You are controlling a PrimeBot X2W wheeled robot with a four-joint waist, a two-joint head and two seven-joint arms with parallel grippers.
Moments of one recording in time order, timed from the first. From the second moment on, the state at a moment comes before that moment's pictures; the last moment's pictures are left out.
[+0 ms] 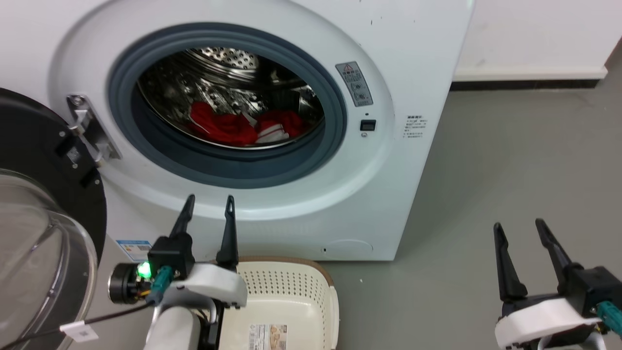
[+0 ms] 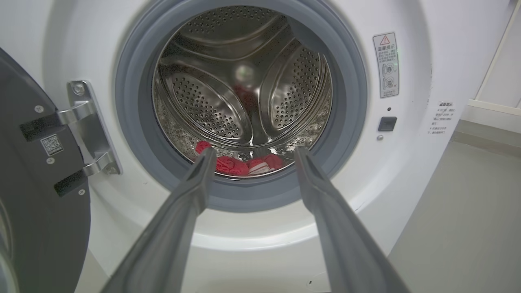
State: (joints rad) left arm -0.19 0.05 -0.11 0.28 -0.11 0.03 -0.26; right arm 0.05 -0.05 -0.05 -0.03 0.02 0.13 -0.13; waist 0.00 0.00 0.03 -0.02
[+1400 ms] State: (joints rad) left arm -1.08 0.66 -0.13 0.53 0.15 -0.08 0.30; right arm -0.28 -0.05 0.13 0.03 0.21 0.13 -0.26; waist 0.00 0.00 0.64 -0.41
